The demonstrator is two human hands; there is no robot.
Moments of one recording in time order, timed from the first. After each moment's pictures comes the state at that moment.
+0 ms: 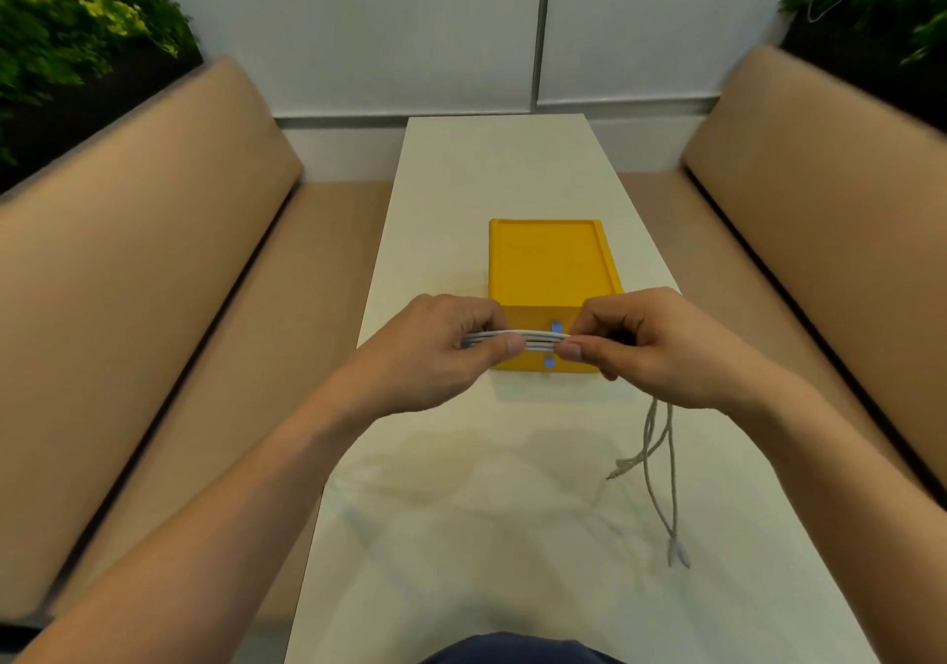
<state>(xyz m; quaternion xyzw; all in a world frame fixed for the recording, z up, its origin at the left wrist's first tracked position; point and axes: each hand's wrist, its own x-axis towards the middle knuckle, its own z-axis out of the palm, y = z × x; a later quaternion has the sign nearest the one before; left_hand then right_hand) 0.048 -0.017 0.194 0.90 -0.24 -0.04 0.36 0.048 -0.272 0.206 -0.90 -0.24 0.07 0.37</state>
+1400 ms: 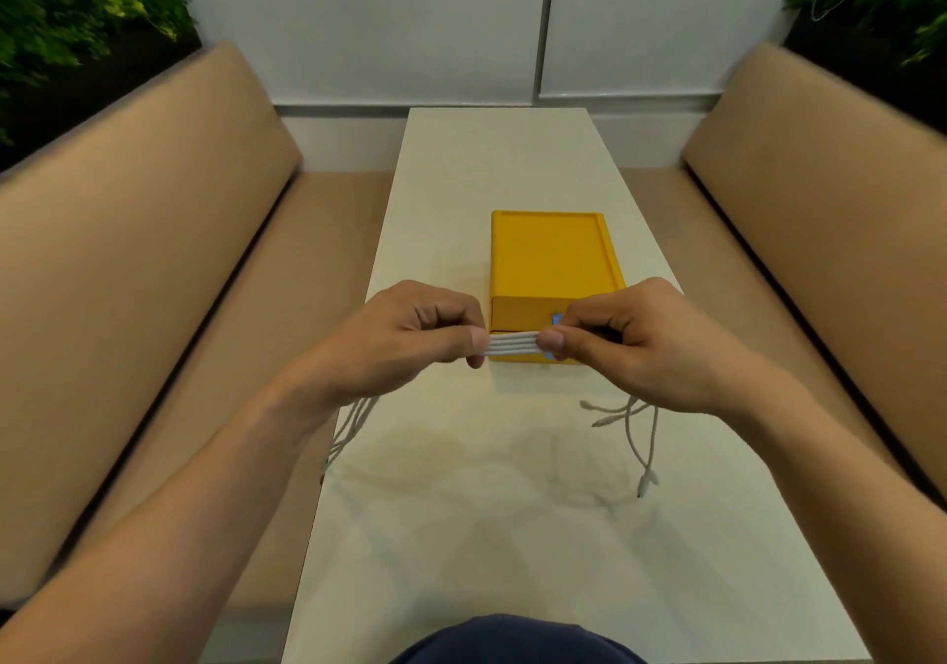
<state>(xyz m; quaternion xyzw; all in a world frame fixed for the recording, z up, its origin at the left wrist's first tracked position) 0.040 0.013 0.200 0.82 -0.28 -0.10 0.49 0.033 -0.254 0.215 -0.90 -0.26 0.04 0.33</state>
